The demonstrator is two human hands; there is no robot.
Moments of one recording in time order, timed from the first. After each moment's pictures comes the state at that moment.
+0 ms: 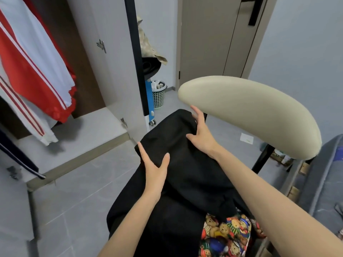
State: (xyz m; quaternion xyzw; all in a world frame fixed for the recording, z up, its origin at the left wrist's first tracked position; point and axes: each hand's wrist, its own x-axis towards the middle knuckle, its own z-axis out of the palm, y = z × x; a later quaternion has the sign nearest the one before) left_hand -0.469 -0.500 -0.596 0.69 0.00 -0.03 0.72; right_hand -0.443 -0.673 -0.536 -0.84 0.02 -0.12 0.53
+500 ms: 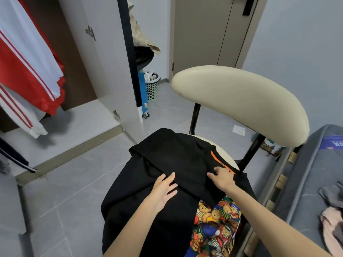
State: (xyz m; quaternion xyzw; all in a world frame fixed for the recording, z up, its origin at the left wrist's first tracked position) left_hand -0.500 -0.509 -0.670 0.56 0.17 -0.37 0.73; right_hand -0.547 -0.724 -0.668 -0.88 0.34 0.10 0.30
